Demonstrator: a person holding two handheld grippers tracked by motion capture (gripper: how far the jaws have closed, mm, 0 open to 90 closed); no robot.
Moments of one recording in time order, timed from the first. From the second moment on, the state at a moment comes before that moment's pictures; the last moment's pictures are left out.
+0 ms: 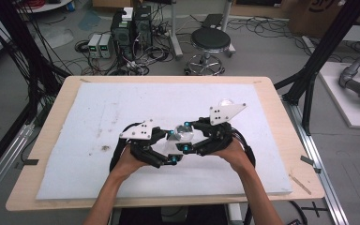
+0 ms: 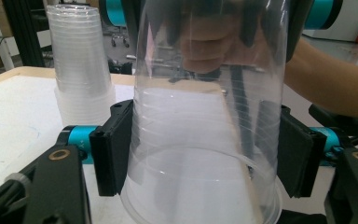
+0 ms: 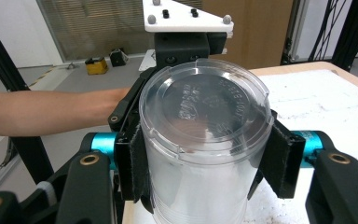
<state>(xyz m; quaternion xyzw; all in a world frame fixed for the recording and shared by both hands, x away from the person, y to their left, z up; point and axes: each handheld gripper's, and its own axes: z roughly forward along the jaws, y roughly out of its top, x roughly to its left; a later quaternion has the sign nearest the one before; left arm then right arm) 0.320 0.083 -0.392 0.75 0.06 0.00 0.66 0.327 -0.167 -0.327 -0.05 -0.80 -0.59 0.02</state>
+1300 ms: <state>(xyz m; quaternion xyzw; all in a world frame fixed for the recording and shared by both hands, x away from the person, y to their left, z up) 0.329 0.095 -0.336 0.96 0.07 0.00 0.28 0.328 -0.153 -0.316 -0.03 -0.93 -0.36 -0.02</state>
